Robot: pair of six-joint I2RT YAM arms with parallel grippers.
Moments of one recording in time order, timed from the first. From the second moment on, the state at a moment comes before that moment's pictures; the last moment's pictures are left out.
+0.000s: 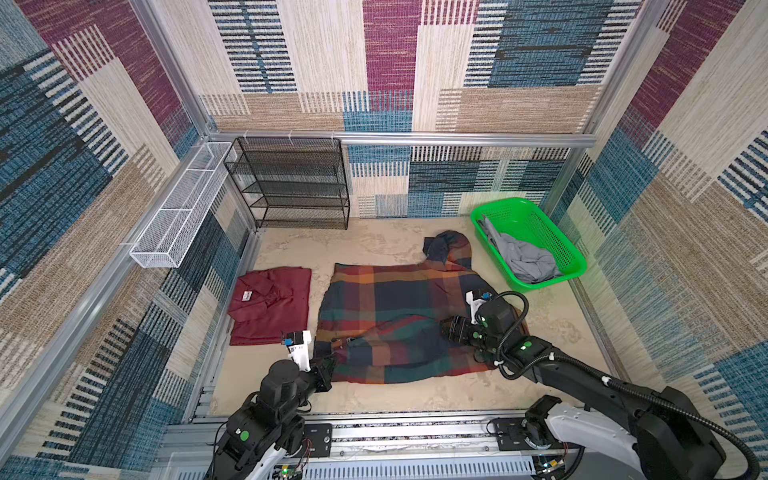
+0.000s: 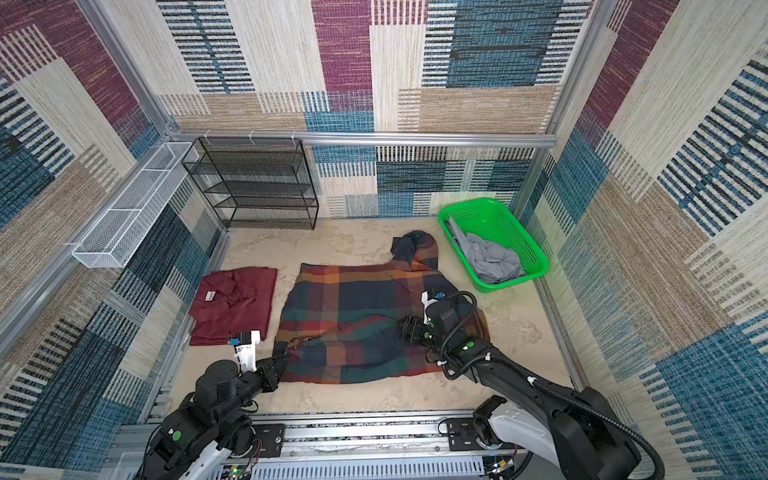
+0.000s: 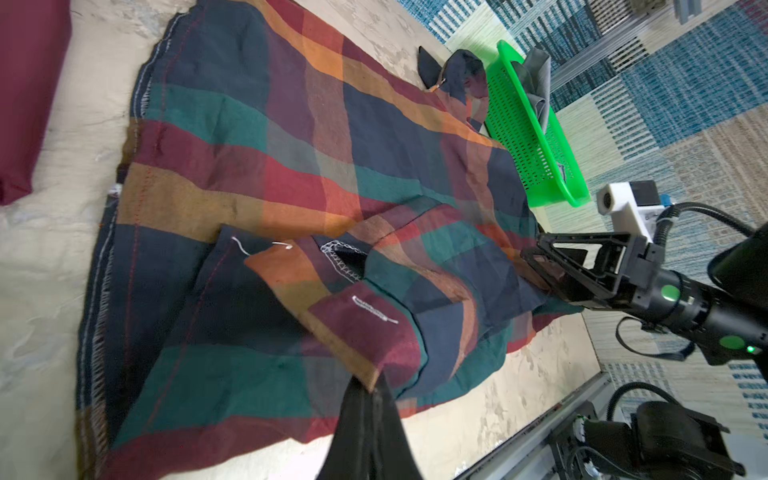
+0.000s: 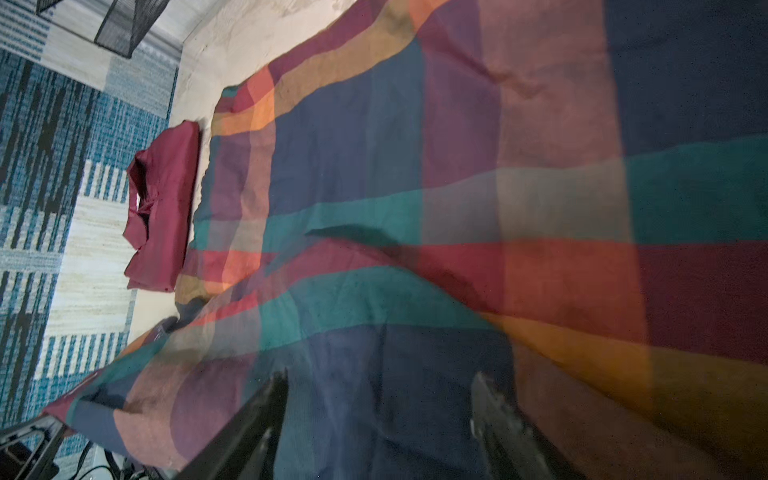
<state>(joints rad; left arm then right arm) -0.54 0.02 0.27 -0.73 0.05 -0.76 0.60 1.07 0.43 -0.03 -0.12 0.76</state>
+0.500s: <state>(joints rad) -0.56 0.02 0.34 -0.83 -0.09 -0.84 0.72 1.08 0.28 0.02 -0.01 0.87</state>
